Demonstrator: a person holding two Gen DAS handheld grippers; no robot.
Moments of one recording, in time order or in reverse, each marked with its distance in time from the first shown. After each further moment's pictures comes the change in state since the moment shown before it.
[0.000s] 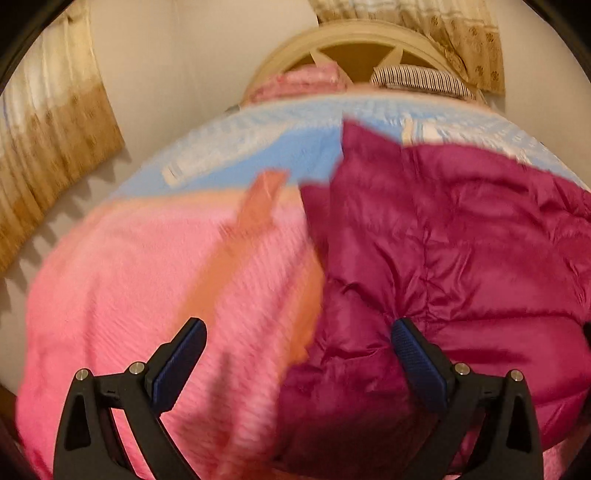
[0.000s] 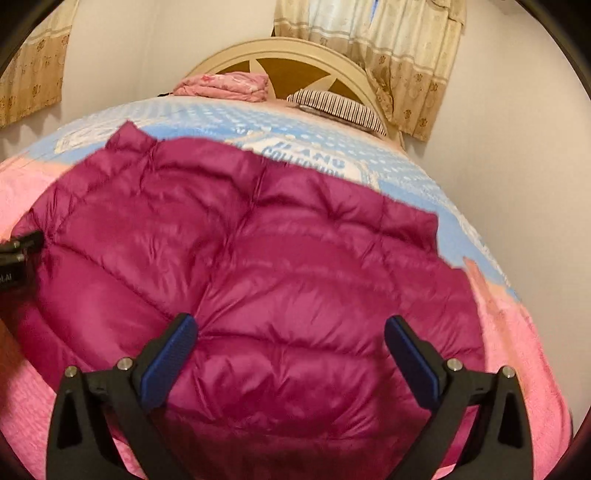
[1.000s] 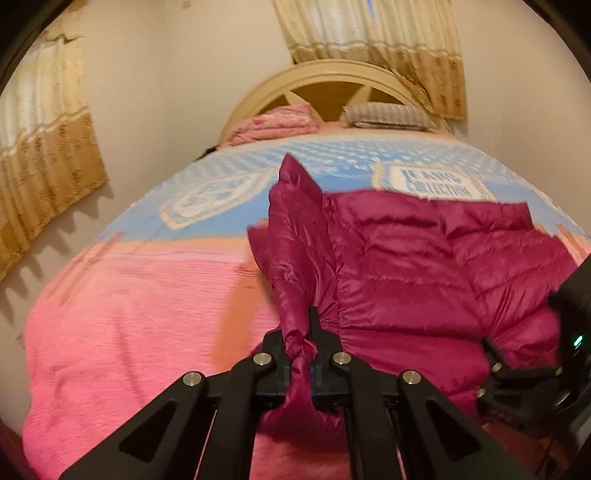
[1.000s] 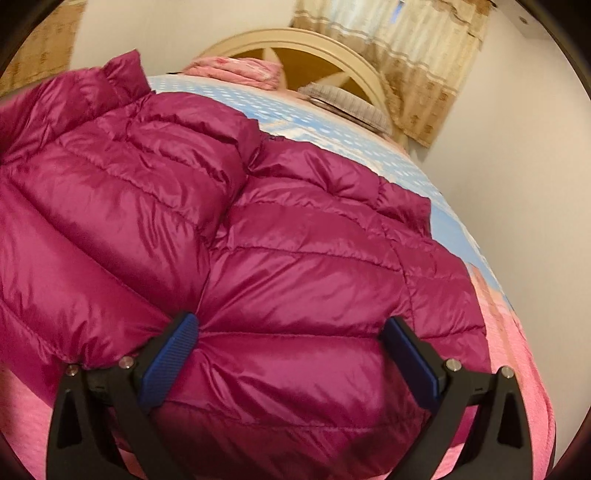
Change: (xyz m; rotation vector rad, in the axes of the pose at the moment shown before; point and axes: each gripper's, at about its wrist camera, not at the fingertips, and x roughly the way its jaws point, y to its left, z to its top) left arm -0.092 0.047 -0.005 0.054 -0.180 -0.080; right arm -0.013 0.074 0.001 -0.112 0.021 -0.043
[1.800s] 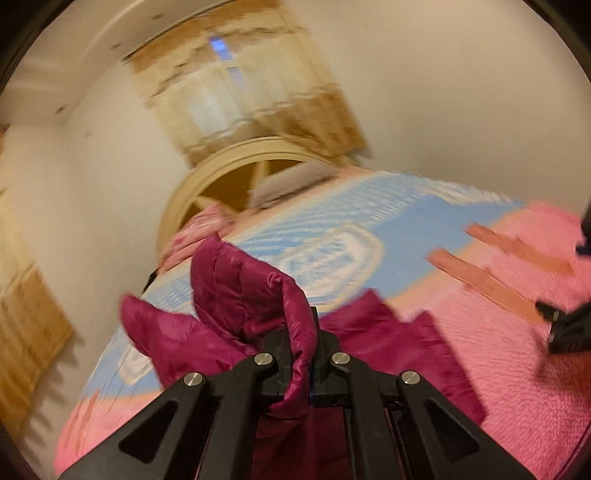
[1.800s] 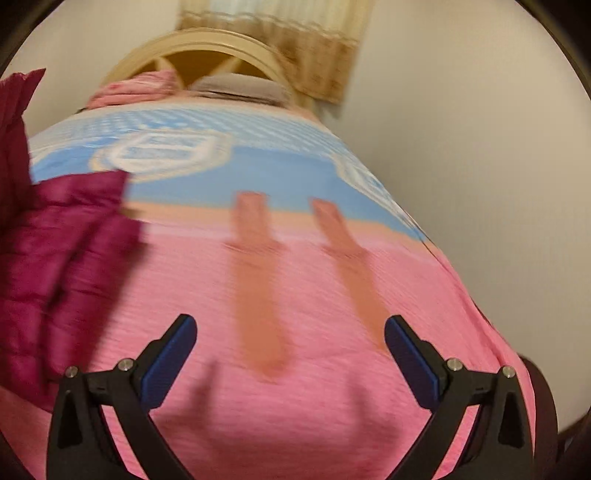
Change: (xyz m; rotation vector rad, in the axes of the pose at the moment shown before) left arm -0.051 -0.233 0.063 0.465 -0.273 -0.173; right arm -0.012 -0.281 -0.093 0.311 0.092 -0.165
